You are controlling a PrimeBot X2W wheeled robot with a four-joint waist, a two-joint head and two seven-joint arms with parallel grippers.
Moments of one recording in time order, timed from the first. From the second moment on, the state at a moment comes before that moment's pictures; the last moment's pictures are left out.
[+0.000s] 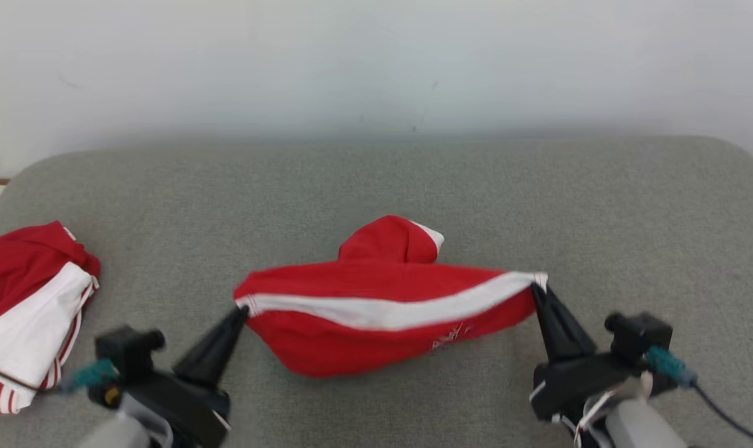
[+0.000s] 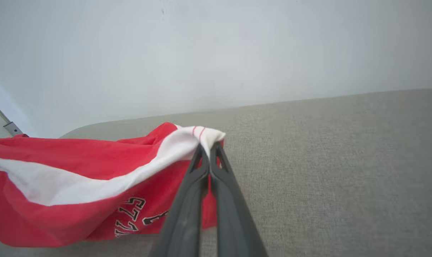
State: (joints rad) left arm -0.50 0.44 -0.72 0.32 -0.84 -0.13 -0.26; right arm -0.31 -0.20 0.42 0.39 0.40 0.13 -0.26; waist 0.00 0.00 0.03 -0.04
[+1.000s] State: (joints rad) left arm -1.50 0.54 -1.08 0.60 -1.06 -0.13 -0.26; right arm -1.30 -0.29 0.53 0.63 0.29 0.13 -0.26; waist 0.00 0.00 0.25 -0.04
